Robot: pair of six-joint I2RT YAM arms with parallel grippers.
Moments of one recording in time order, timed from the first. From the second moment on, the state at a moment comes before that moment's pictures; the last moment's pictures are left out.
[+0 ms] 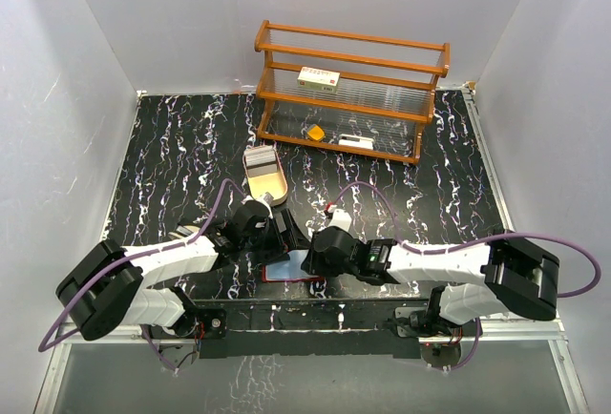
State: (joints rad) left arm -0.81 1.27 0.46 0.05 0.20 -1.11; right arm 1.17 1.32 0.60 -0.10 0.21 1.08
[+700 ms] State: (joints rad) left arm -0.81 1.20 0.47 -0.01 0.19 -1.13; right arm 1.17 1.38 0.59 -0.07 0.24 1.11
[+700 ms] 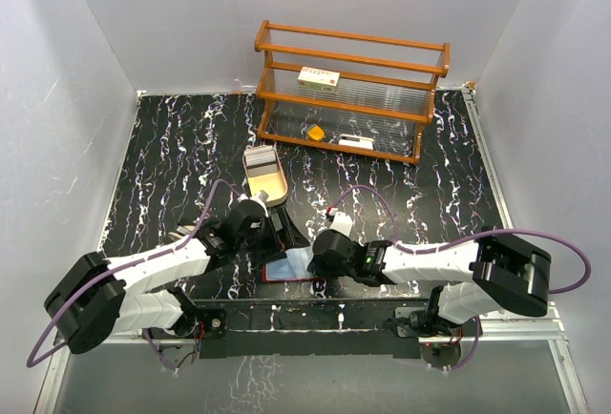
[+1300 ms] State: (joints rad) left arm -0.81 1.19 0.50 -0.06 0.15 -1.10; right arm 1.17 1.37 0.53 -0.02 0.25 1.15
